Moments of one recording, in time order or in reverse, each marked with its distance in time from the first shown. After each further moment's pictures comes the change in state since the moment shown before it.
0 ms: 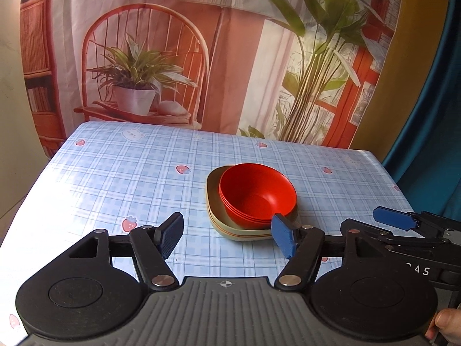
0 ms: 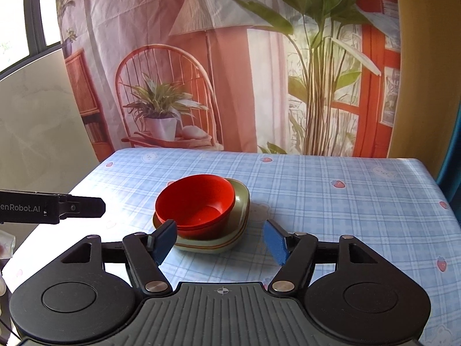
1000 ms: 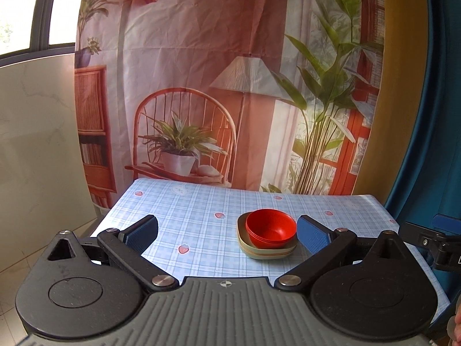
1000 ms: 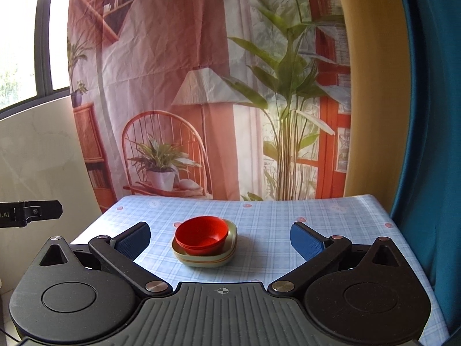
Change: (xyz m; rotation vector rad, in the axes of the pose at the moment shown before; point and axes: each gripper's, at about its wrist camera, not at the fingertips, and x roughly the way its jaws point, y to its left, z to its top) left arm -0.178 -0.018 -0.024 0.020 -0.264 0.128; right arm -0.182 0.034 -0.011 0.004 -0.235 -0.075
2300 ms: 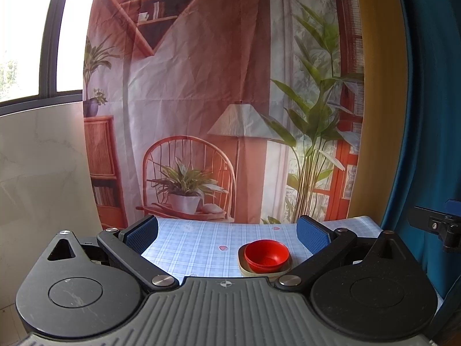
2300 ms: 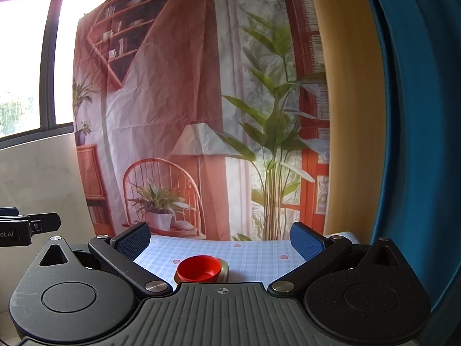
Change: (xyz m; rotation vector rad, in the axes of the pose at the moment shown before) left arm -0.078 -0.025 0.017 0.073 -0.143 0.038; right arm -0.091 0.010 0.027 -0.008 -0.146 -0.045
